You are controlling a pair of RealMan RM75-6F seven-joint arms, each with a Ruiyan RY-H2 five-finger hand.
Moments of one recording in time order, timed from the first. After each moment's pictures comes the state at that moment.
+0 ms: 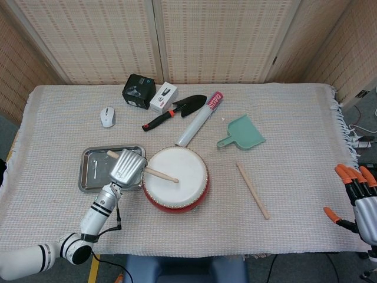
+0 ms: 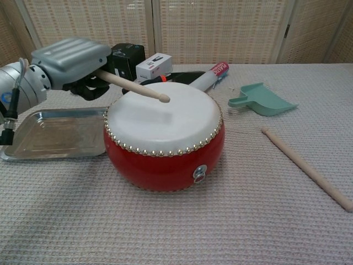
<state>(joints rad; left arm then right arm) -0.70 -1.54 -0.25 -1.54 1.30 1.09 0.57 0.02 -1.05 0.04 -1.57 -1.66 1.65 0.16</state>
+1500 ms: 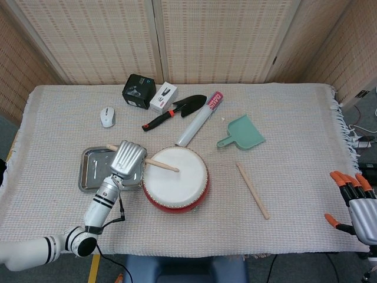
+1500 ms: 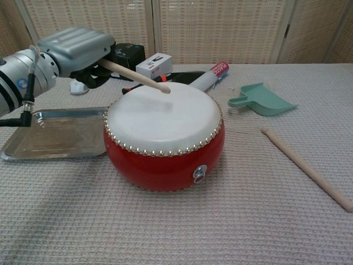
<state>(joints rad) -0.80 -1.55 -0.24 -1.48 1.19 1.13 0.69 0.03 -0.97 0.00 -1.67 -1.58 1.50 0.06</state>
